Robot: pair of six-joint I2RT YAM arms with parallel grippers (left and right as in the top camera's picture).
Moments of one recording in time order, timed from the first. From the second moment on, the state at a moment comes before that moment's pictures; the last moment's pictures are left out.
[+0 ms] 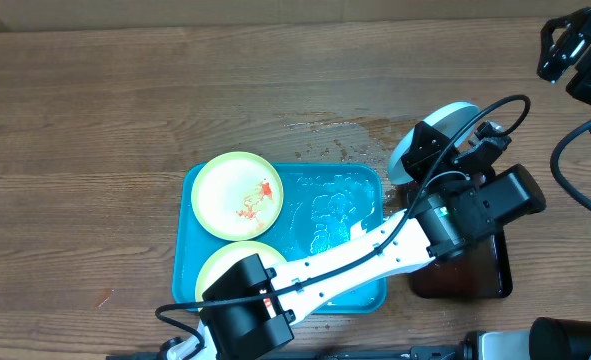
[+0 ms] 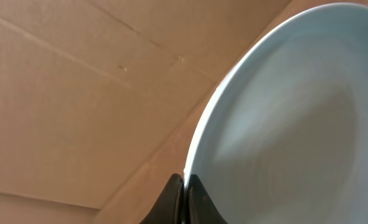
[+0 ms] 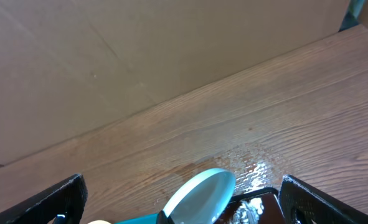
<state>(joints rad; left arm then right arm) -1.16 2.09 1.93 -0.64 -1.17 0.15 -0.09 1.57 2.55 -1.56 -0.10 0.35</state>
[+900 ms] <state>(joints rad) -1.21 2.15 1.93 -0.72 -0.94 0.17 -0.09 1.57 2.55 -1.58 -0.11 0.35</state>
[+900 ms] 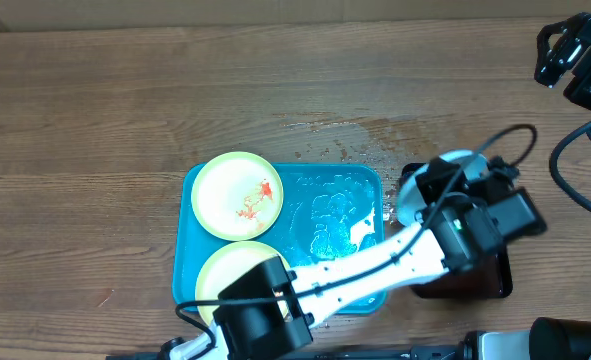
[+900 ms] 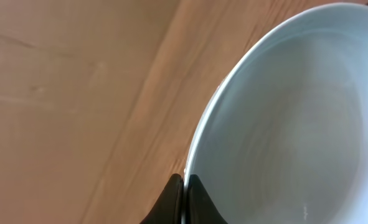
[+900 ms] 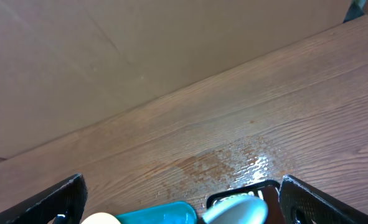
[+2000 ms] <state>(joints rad) -1.19 2.15 1.93 -0.53 -1.29 0.21 -0.09 1.57 2.55 -1.58 -0.12 0.36</state>
